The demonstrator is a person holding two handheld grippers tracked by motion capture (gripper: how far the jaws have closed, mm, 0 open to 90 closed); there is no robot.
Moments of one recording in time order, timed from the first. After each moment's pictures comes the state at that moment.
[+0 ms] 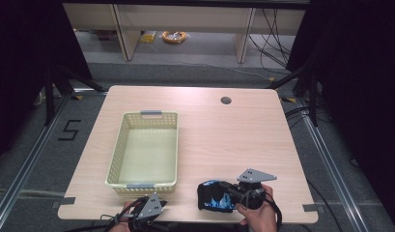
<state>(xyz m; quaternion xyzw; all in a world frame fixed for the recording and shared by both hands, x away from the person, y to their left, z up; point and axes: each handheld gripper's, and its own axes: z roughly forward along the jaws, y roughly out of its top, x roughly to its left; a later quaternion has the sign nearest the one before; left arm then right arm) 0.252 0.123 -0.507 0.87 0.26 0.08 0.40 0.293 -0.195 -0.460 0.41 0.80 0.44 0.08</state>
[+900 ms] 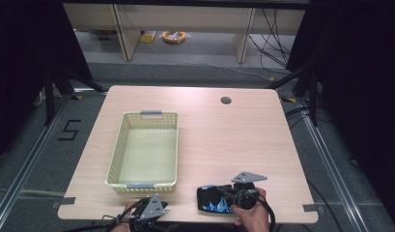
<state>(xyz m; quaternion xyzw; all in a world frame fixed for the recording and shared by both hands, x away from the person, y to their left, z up) 0.250 0.121 -0.509 0.88 0.26 0.08 0.39 0.305 -0.190 -0.495 0.44 0.80 0.40 0.06</state>
